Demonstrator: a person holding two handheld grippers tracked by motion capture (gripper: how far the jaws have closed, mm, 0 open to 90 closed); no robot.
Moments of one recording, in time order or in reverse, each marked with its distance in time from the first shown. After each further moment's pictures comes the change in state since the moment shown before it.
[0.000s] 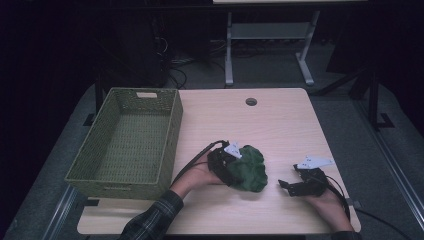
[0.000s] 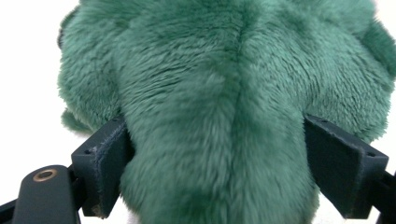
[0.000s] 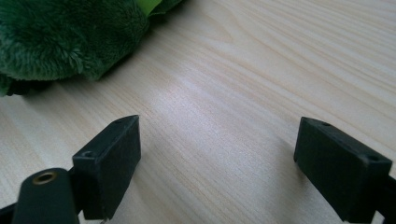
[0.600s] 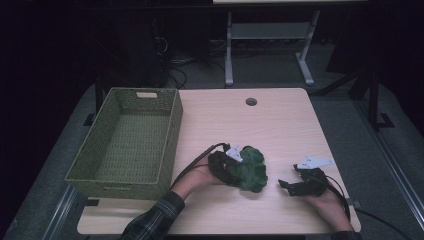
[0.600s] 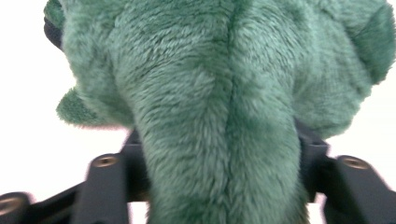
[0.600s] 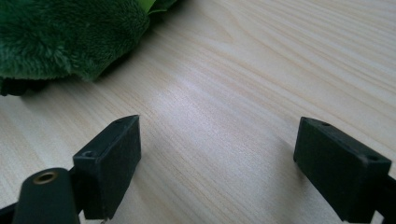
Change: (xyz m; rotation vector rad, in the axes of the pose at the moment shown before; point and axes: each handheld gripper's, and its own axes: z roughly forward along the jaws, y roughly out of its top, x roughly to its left) left arm -0.005 -0.001 -0.001 0.027 0.007 0.012; right arm 0.000 0.000 0.000 -0.001 -0.001 0.000
